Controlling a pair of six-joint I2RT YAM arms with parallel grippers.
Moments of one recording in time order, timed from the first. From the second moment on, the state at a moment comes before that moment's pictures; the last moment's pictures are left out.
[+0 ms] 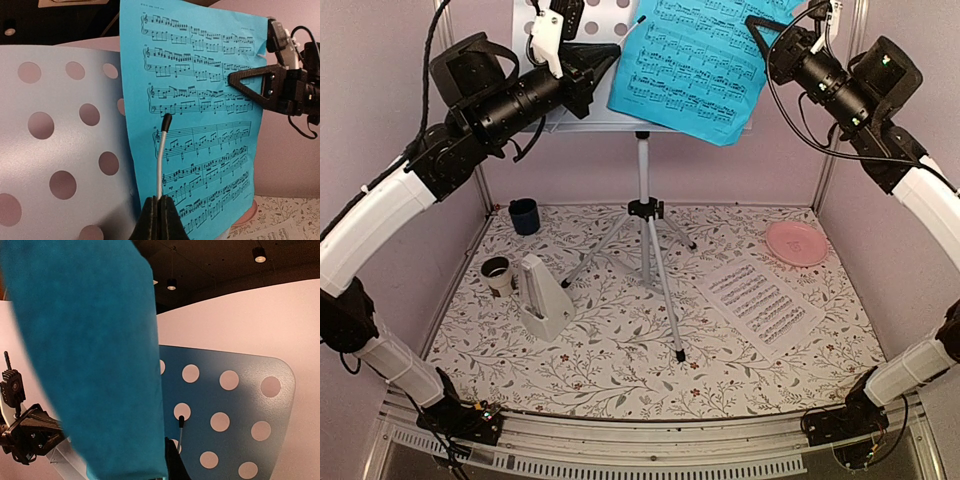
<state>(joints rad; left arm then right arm) -0.88 1.50 1.81 -0.02 -0.04 0.35 0.61 1.39 1.72 0.17 -0.16 0.08</state>
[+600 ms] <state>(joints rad) -0.82 1.45 1.66 0.17 0.18 0.37 0.61 1.64 1.97 0.26 -0.49 0.09</state>
